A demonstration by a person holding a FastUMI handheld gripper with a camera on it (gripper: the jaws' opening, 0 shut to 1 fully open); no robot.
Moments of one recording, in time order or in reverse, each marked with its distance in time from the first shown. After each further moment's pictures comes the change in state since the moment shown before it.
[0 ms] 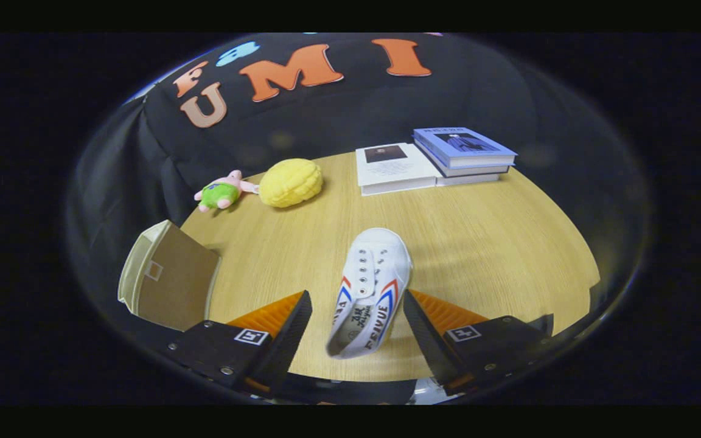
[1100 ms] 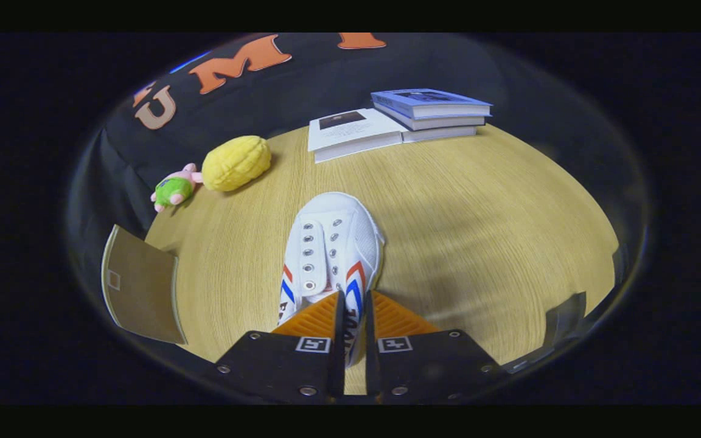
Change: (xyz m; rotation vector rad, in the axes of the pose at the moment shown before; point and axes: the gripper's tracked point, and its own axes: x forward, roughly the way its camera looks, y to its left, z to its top) arm 0.053 -0.032 -0.039 0.117 0.112 -0.088
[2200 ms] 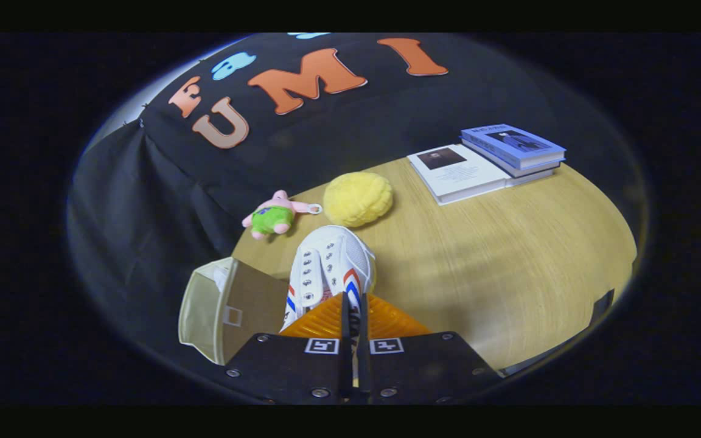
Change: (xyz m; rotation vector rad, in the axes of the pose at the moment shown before) arm -0.087 0.208 0.056 -0.016 -0.154 0.308
